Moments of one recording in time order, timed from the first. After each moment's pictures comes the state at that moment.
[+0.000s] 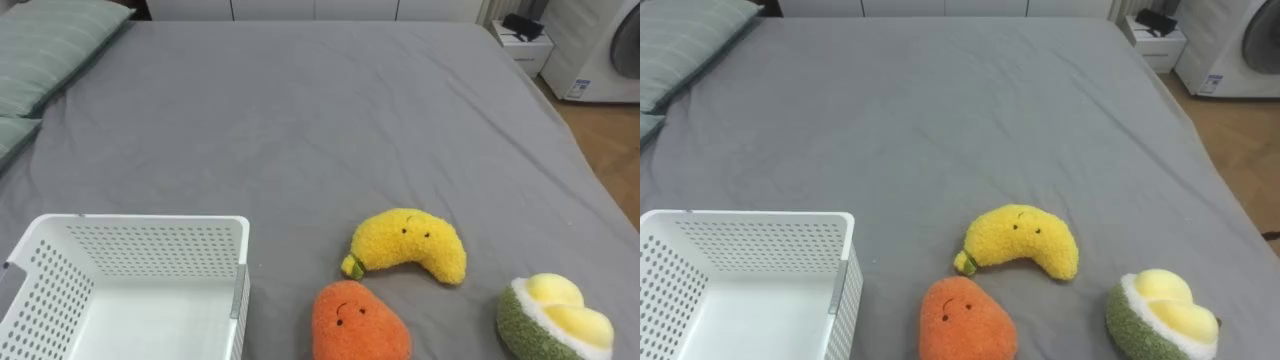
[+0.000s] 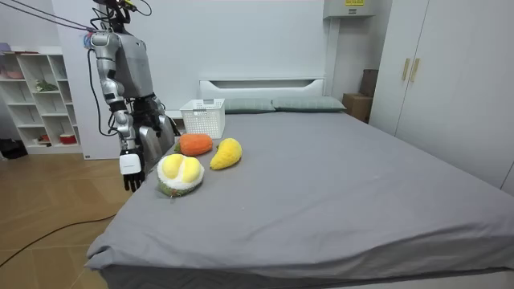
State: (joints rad) left arm 0.26 0.13 0.17 1.06 0.39 0.23 0.32; right arm 0.10 -0.23 0.02 1.24 -0.08 0.20 -0.08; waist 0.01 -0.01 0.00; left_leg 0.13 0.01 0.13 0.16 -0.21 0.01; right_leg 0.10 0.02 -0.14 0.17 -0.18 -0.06
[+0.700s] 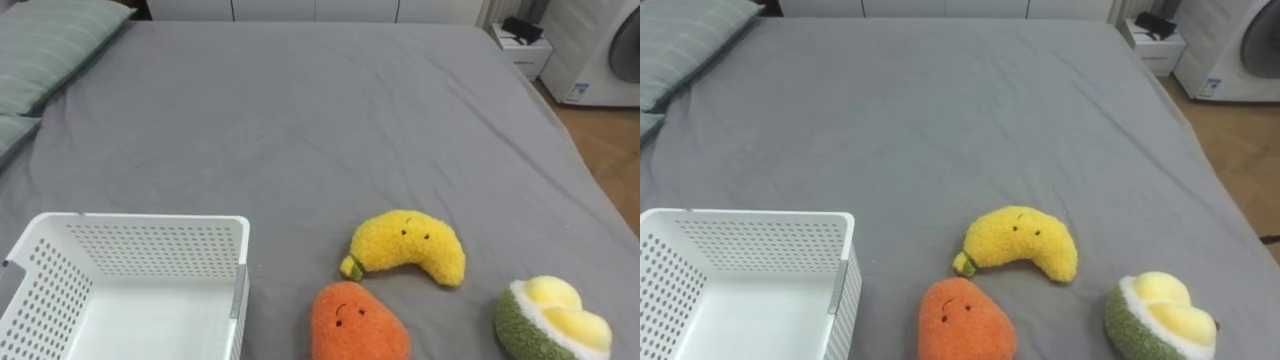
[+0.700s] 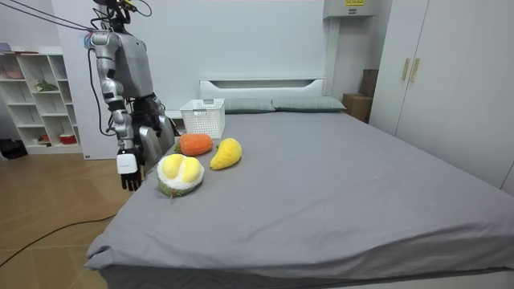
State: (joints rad) left arm 0.26 0.14 0.20 1.06 0.40 0.26 0.32; right arm 0.13 -0.21 0.01 1.26 0.07 0.20 -0.10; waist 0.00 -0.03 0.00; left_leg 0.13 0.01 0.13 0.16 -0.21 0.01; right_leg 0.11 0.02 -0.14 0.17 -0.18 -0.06
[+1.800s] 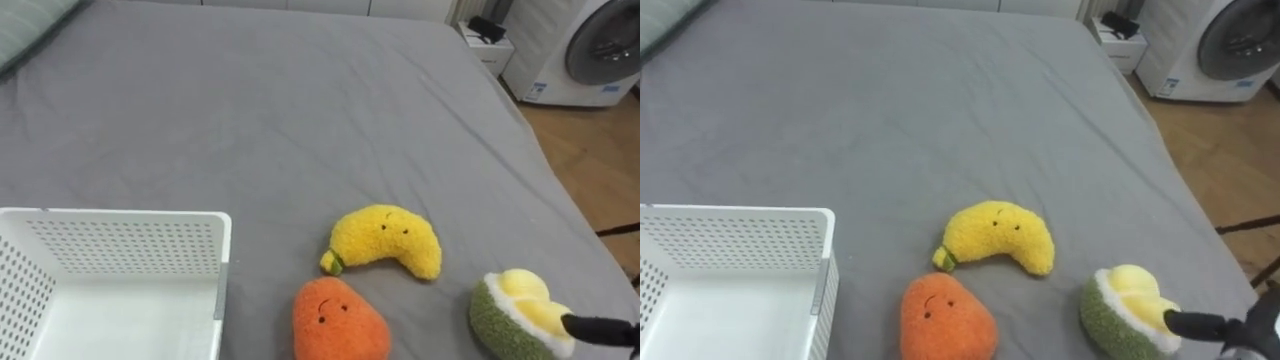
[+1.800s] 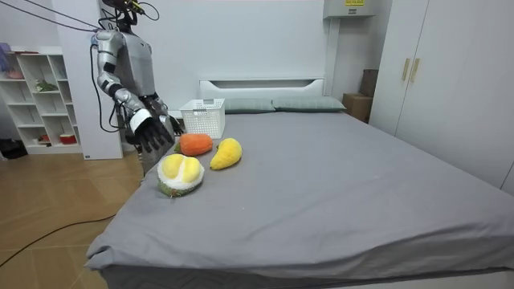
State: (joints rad) left arm 0.30 0.19 0.29 1.00 0.41 0.17 0.34; right arm 0.07 -0.36 -0.29 0.54 -0.17 0.12 -0.39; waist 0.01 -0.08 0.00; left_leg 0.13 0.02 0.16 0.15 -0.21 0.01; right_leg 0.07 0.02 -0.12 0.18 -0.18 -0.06
